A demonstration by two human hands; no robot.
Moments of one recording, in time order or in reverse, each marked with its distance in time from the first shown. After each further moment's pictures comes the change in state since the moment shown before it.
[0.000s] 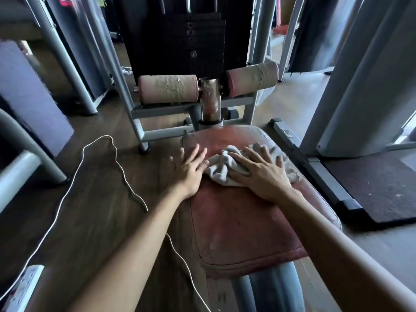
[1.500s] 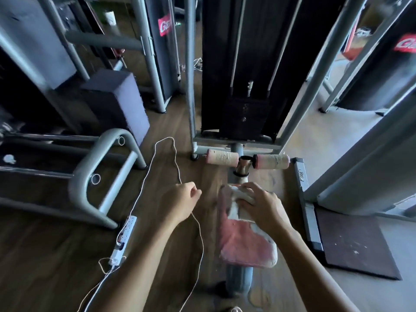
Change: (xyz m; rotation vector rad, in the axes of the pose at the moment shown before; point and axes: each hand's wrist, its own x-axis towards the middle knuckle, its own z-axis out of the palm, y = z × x) left_hand -0.166 0.216 -0.491 -0.120 0.127 -0.425; right_hand -0.055 -0.174 -0.523 0.454 -0.150 -0.071
